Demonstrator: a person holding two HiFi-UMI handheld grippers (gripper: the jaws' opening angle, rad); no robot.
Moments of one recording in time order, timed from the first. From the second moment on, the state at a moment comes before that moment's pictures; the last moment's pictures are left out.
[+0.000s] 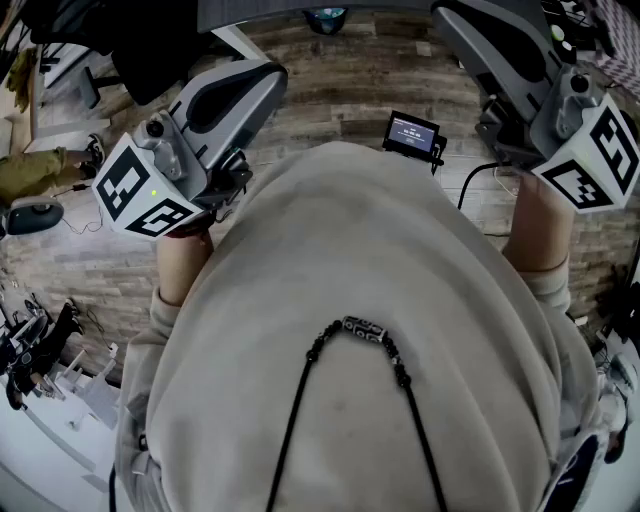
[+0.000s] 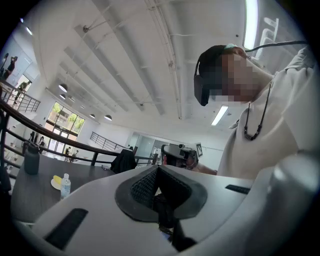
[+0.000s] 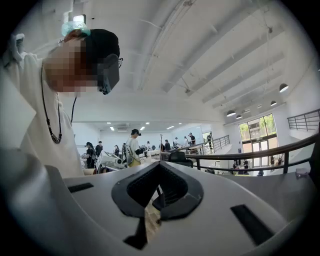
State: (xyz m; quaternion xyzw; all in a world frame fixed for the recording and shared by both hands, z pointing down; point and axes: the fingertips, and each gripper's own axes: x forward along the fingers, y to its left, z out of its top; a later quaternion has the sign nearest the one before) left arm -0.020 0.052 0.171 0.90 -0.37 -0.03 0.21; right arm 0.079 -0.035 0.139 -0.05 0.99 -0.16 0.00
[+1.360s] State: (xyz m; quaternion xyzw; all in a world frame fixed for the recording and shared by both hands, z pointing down) left arm -0.010 -0.017 0.239 0.91 -0.35 -0.04 0.24; right arm 0.106 -0.072 0.249 -0.11 0.95 -0.29 0.03
